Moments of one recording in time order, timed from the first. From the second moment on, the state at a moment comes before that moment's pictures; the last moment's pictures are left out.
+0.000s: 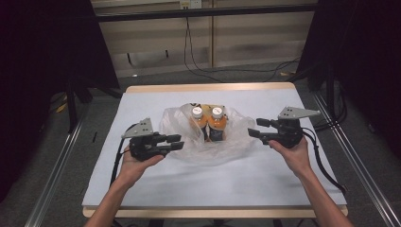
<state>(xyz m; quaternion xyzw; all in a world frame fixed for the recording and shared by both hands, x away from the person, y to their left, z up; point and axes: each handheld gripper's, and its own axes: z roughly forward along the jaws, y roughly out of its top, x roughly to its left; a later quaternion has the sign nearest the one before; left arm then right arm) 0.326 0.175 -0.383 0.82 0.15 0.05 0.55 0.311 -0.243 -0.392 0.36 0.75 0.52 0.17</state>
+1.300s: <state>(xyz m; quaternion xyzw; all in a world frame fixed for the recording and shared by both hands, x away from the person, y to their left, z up) 0.406 0.135 -0.449 0.89 0.24 0.08 0.38 0.378 -0.171 -0.473 0.35 0.85 0.39 0.09</state>
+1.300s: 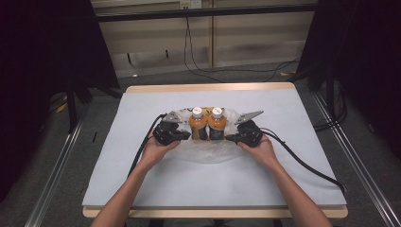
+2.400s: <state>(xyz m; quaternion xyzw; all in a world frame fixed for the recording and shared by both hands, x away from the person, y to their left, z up) 0.419 0.184 -0.464 0.94 0.22 0.12 0.24 0.379 -0.222 -0.460 0.29 0.93 0.17 0.14</state>
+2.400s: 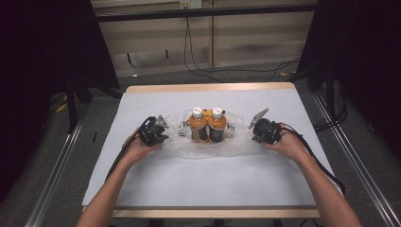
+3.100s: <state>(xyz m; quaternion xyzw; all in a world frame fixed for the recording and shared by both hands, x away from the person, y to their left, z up) 0.430 0.201 -0.464 0.94 0.22 0.11 0.24 0.374 -0.249 -0.463 0.32 0.92 0.19 0.16</state>
